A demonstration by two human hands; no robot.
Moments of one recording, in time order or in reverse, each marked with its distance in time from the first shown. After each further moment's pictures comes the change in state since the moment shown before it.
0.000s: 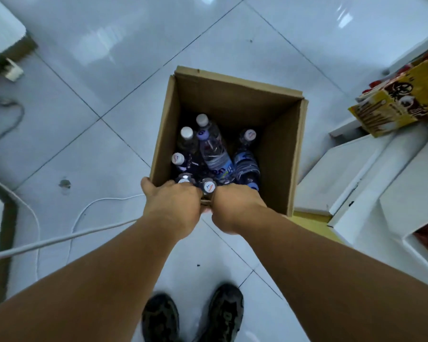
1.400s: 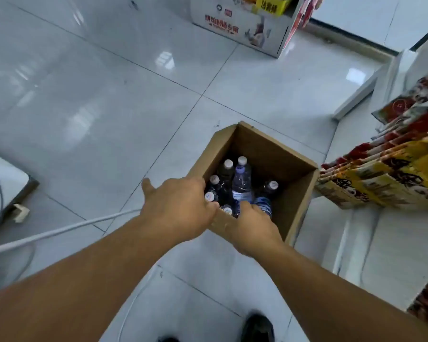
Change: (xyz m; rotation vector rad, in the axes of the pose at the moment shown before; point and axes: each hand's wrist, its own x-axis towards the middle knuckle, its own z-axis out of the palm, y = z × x) left_hand 0.098 0.010 -0.277 -0.016 0.059 0.143; right_hand 0.040 0.046 -0.174 0.578 0.236 0.515
